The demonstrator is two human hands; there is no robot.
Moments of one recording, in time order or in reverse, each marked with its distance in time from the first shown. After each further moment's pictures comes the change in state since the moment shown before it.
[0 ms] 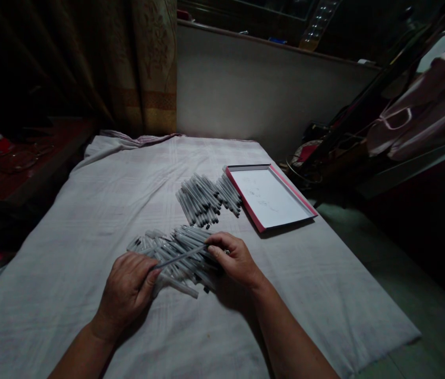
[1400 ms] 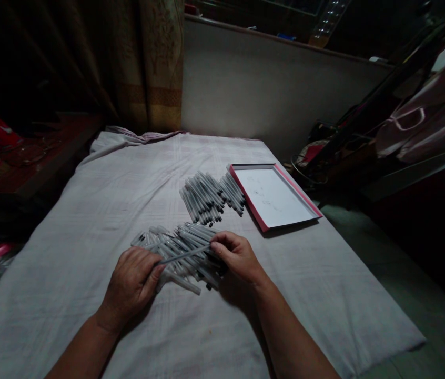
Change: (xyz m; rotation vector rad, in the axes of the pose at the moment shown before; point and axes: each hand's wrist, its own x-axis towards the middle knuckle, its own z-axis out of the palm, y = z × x) left_hand -0.001 0.000 0.000 -0.016 -0.031 -0.029; right_hand 0.000 0.007 0.003 0.145 0.014 0.133
